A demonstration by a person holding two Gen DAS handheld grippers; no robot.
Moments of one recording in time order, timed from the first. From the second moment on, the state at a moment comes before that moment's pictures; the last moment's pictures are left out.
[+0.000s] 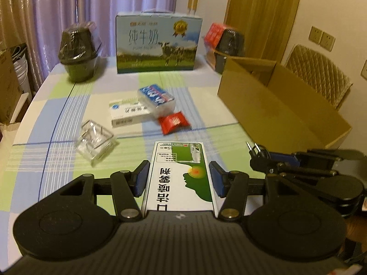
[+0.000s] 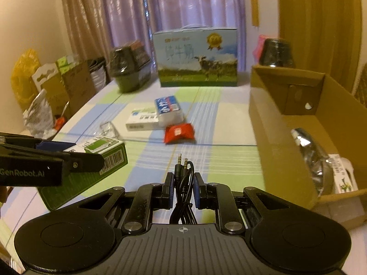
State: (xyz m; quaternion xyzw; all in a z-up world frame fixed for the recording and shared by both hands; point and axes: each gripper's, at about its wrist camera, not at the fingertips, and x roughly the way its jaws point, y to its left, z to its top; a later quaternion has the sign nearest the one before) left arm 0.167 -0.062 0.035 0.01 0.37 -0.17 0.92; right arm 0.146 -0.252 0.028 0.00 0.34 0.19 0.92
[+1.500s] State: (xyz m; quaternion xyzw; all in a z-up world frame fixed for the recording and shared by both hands) left arm 0.216 -0.289 0.061 -0.01 0.33 -0.31 0.89; right arm 0.191 -0.466 0.095 0.05 0.28 0.03 0.96
